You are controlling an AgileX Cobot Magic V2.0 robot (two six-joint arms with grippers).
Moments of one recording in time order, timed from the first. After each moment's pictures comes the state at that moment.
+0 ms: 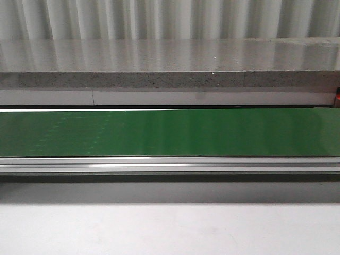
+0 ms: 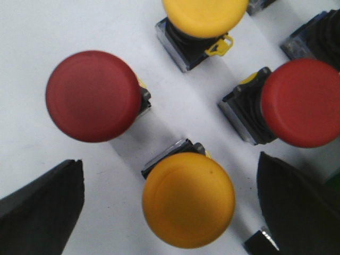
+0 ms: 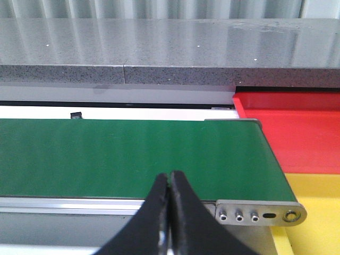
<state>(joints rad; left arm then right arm) 0.32 1.47 -0.73 0.29 0.52 -0.79 0.00 -0.01 0.03 0.00 0.14 0.07</state>
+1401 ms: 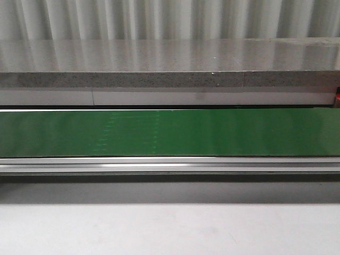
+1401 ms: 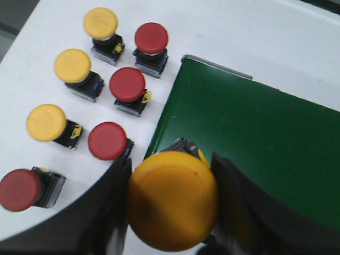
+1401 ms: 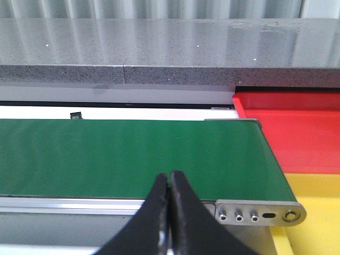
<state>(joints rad) 0.13 1.23 -1.07 0.06 0.85 -0.24 0.00 -0.01 0.03 0.00 0.14 0.07</state>
